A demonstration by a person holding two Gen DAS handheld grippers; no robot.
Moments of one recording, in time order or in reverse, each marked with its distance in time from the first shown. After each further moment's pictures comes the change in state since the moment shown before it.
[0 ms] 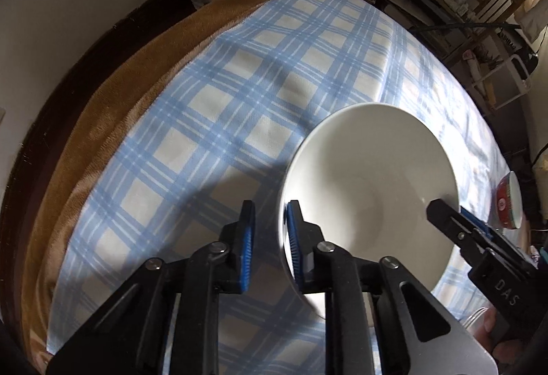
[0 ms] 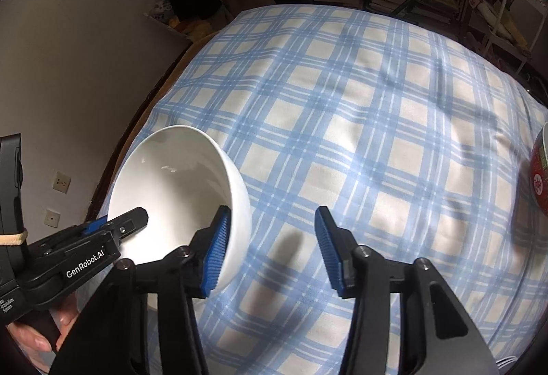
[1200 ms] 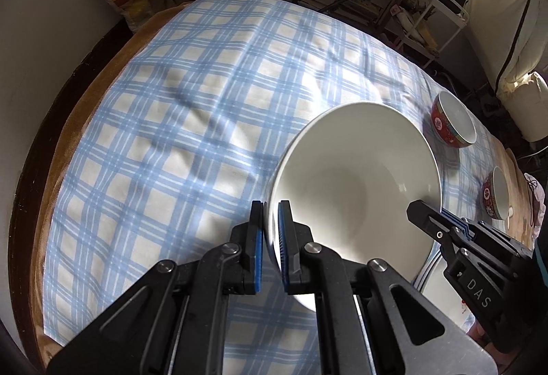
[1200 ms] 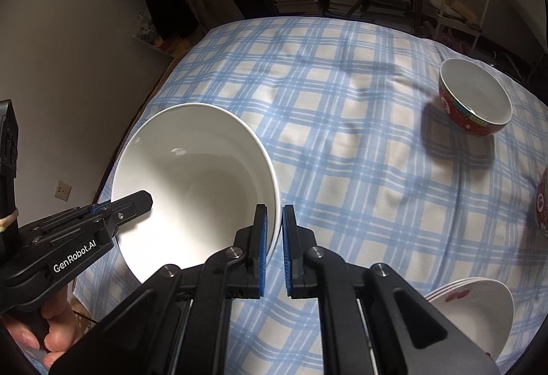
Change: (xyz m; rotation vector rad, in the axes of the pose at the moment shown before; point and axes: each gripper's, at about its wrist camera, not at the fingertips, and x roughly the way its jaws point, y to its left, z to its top) left arm -0.060 -0.104 -0.077 0.260 -0.035 -0.056; right arm -0.105 -0.053 -0.088 0.074 -0.084 -0.092
